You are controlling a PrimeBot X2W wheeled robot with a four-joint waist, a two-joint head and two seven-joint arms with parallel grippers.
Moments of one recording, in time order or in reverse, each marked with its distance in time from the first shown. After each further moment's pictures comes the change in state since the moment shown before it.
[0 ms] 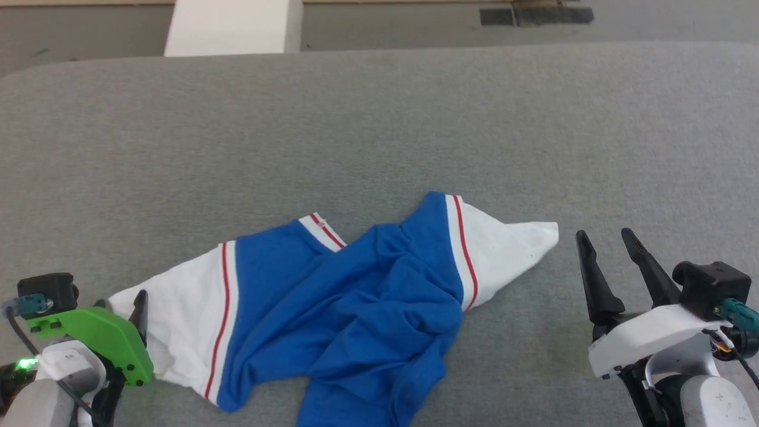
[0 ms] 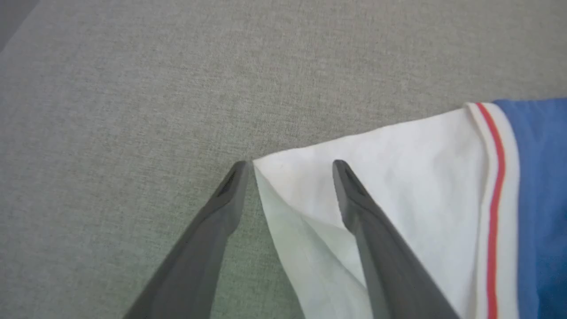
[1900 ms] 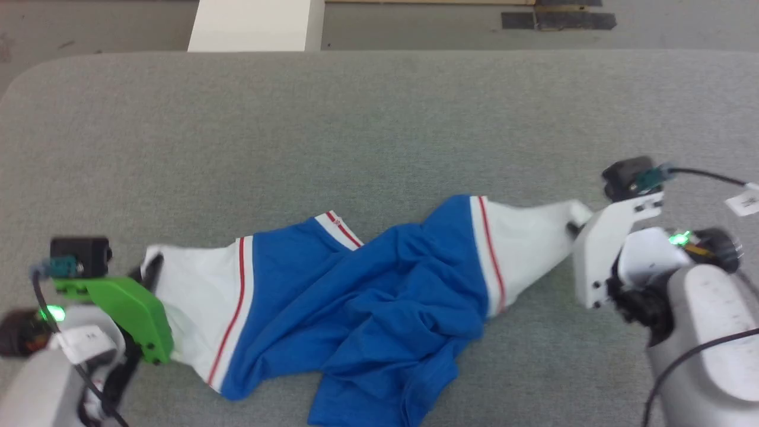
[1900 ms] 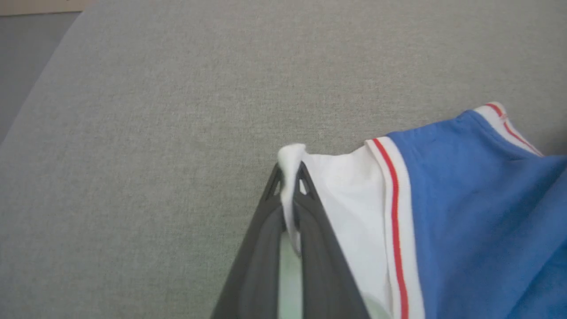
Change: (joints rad) left arm -0.038 0.047 -0.094 -0.154 0.010 -0.043 0.058; right arm -0.351 -0.069 0.068 0.250 -0.065 0.000 0.678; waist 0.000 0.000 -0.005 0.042
